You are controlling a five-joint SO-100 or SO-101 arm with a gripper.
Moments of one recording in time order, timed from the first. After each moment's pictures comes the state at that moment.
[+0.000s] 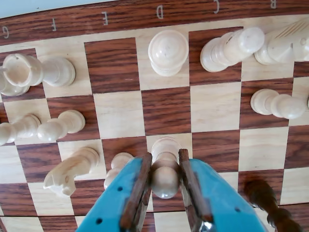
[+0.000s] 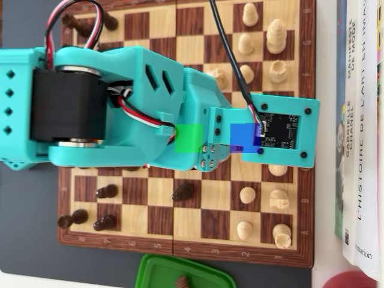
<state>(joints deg) 0.6 85.1 89.6 60.5 95.2</state>
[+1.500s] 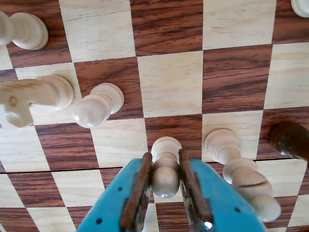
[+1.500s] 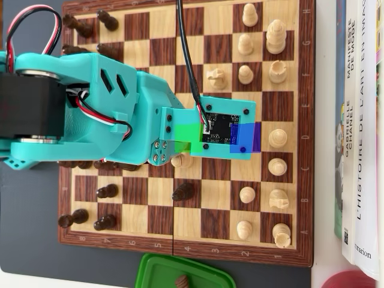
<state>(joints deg) 0.3 96.4 108.5 60.5 95.2</state>
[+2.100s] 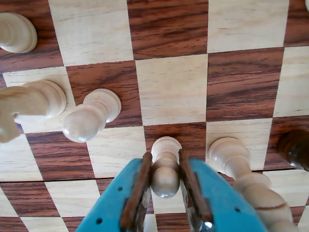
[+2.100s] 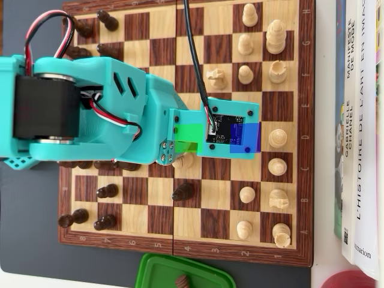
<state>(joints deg) 0.3 93.4 108.5 58.5 95.2</state>
